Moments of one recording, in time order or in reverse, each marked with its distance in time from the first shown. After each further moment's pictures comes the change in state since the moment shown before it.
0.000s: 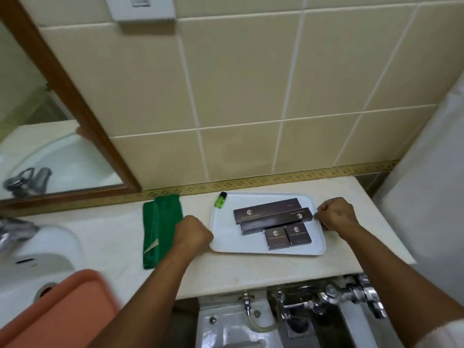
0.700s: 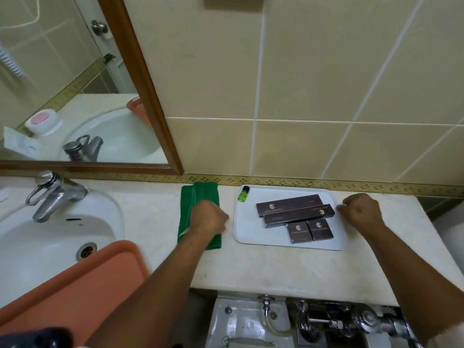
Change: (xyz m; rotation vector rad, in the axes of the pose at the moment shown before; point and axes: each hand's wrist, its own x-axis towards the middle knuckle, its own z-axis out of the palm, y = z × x) left_hand 0.041 -0.041 -0.028 -0.191 0.163 -0.136; right_hand 0.021 -0.063 0.049 -0.250 -0.019 -0.171
